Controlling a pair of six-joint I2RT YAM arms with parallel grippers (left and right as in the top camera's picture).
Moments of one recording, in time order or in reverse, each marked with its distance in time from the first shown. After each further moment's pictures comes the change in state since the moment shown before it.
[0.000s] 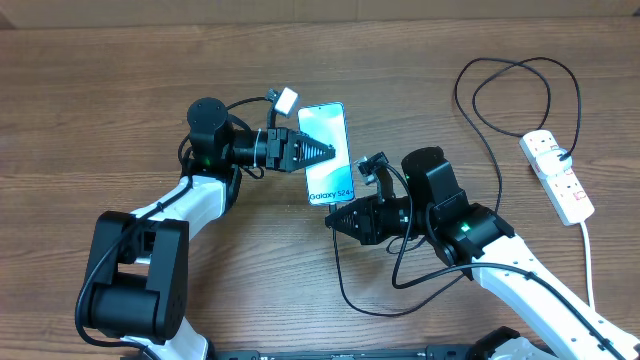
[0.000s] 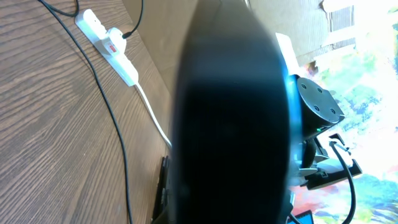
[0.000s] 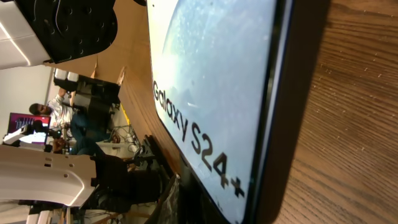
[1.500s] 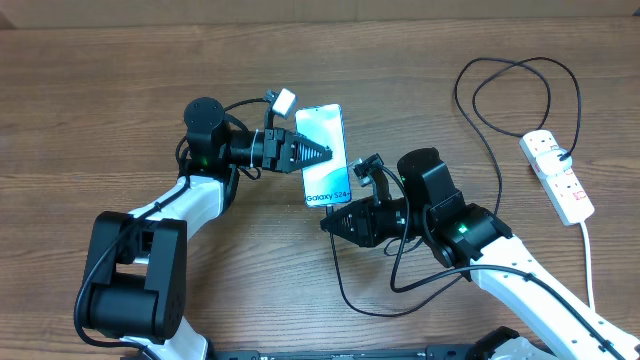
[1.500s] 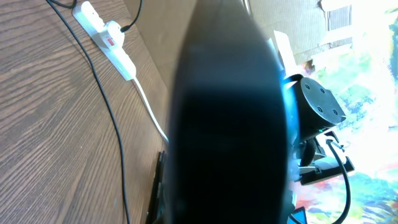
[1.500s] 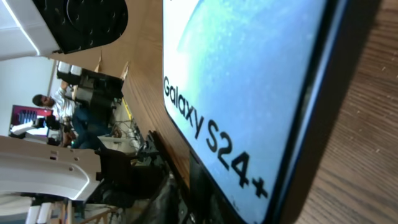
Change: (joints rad) left arm 0.021 0.000 -0.001 -0.003 0.029 -0.016; right arm 0.029 -0.002 0.010 -0.014 -0.010 -0.001
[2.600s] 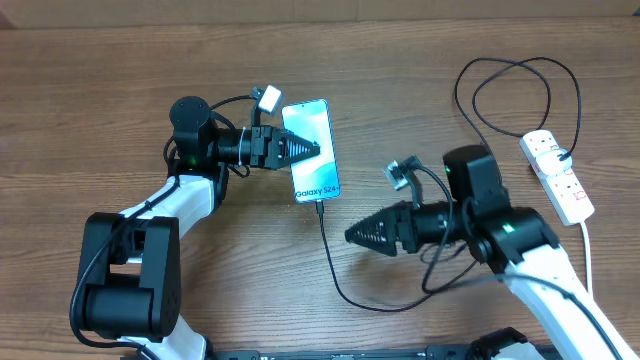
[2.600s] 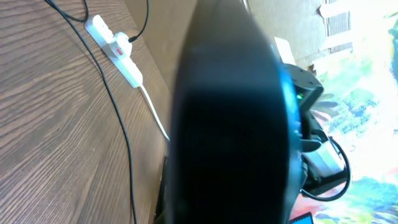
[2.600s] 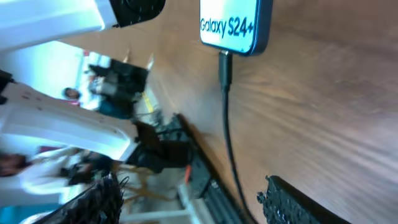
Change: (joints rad) left arm 0.053 0.000 0.000 -0.001 0.022 0.023; right arm -0.196 -0.141 0.043 -0.338 -0.209 -0.204
